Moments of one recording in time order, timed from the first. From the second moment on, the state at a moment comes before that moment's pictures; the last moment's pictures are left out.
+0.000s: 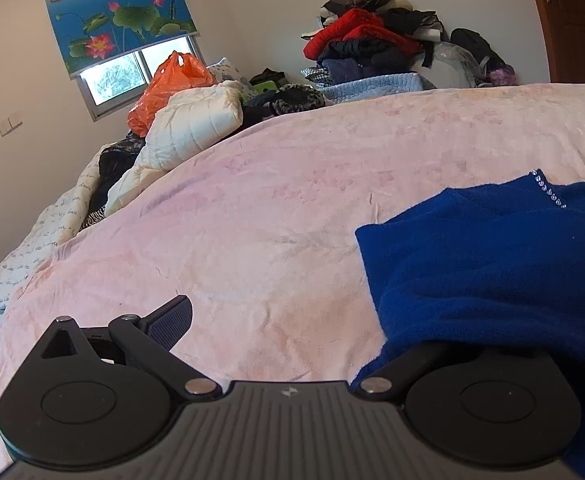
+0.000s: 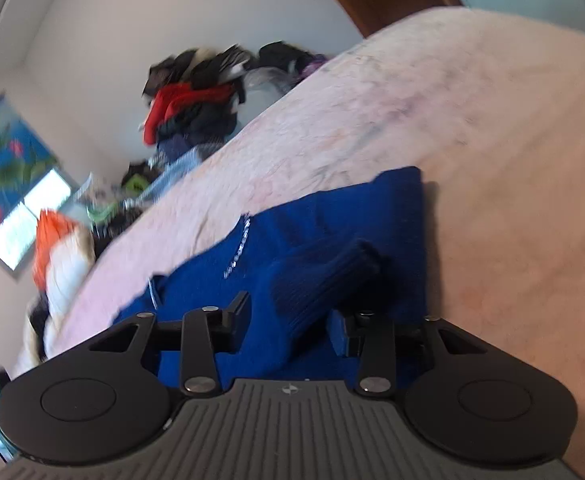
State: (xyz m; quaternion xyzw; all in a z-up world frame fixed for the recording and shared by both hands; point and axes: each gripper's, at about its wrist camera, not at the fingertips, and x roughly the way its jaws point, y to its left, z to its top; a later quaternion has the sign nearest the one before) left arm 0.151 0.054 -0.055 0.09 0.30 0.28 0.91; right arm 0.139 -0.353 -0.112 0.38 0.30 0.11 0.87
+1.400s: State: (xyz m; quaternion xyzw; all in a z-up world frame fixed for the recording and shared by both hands) left arm 0.139 0.057 -0.061 0.10 0.31 0.25 0.91; right arm 0.158 -0.356 -0.106 0.26 0.28 0.03 0.92
